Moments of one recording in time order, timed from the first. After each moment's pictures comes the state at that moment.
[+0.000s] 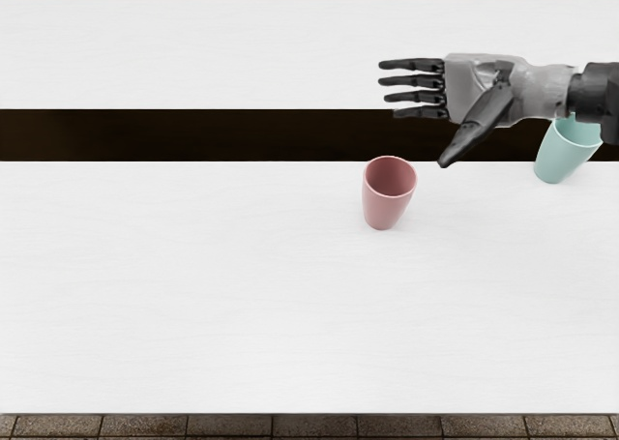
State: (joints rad) left arm 0.01 0.00 0.04 -0.27 -0.04 0.04 0.14; right arm 1.00 -0.72 0.67 1.21 -0.10 0.61 -0.47
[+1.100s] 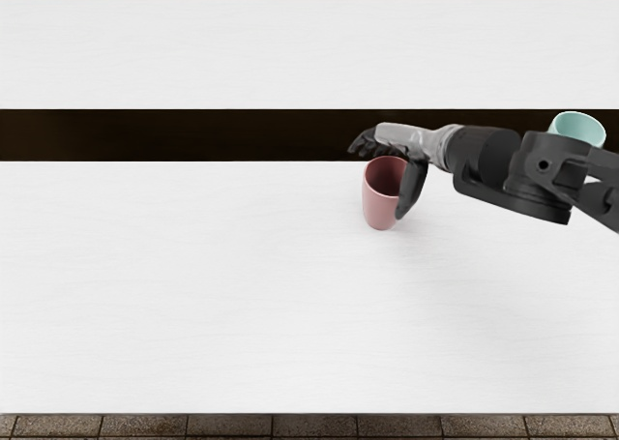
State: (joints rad) left arm 0.01 0.00 0.04 -0.27 -0.04 0.04 0.14; right arm 1.06 -0.53 0.39 1.50 -1.08 0.17 -0.61
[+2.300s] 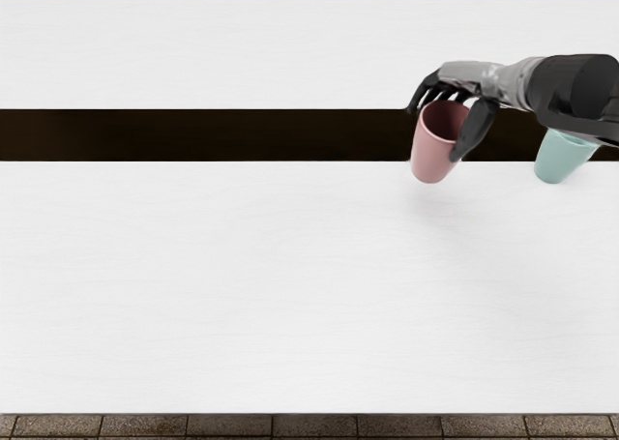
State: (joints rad) left arm 0.01 0.00 0.04 -0.27 -0.04 0.04 0.14; right arm 1.10 -0.69 0.60 1.46 -1.03 0.40 -0.61
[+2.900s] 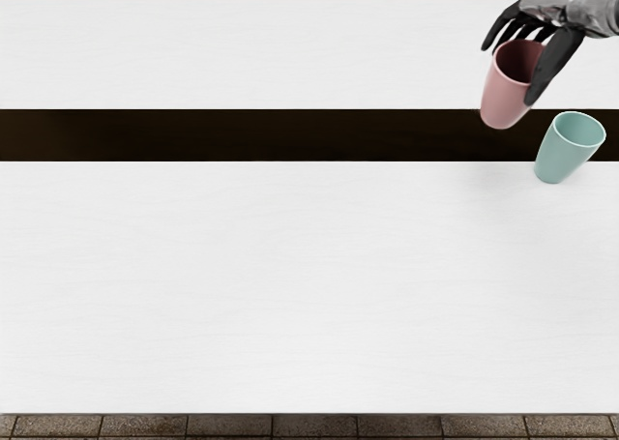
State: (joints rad) left arm 0.01 0.00 0.04 -0.27 -0.04 0.04 0.14; right arm 1.27 -0.77 0.60 1.26 -1.01 0.54 -0.61
